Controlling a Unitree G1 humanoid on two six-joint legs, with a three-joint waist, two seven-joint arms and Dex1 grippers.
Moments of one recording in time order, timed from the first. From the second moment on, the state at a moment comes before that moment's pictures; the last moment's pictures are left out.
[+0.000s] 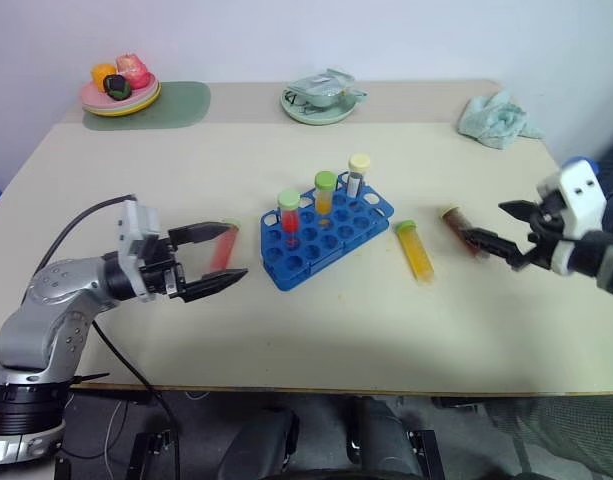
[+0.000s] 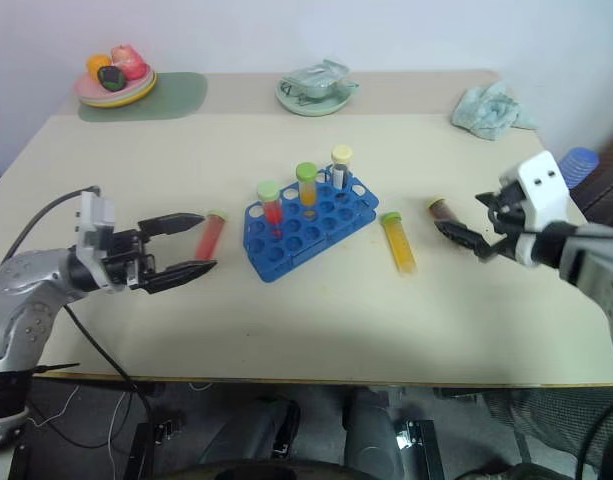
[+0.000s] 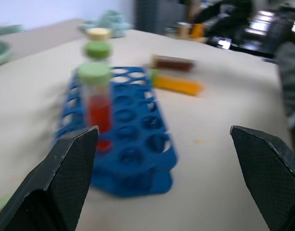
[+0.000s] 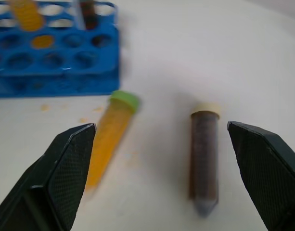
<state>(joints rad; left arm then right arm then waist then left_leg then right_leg) -0.25 0.72 0.13 -0.23 -0.65 0.39 -1.13 -0.40 -1.01 -0.23 -0.12 0.60 0.96 0.66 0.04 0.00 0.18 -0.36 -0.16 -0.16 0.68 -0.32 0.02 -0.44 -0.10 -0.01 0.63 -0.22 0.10</state>
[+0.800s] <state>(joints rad) -0.37 0.65 -0.05 -0.28 -0.60 0.49 -1.07 -1.13 -0.77 0.35 1.00 0.02 0.71 0.97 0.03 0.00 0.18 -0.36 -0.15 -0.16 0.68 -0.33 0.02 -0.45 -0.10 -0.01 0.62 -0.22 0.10</state>
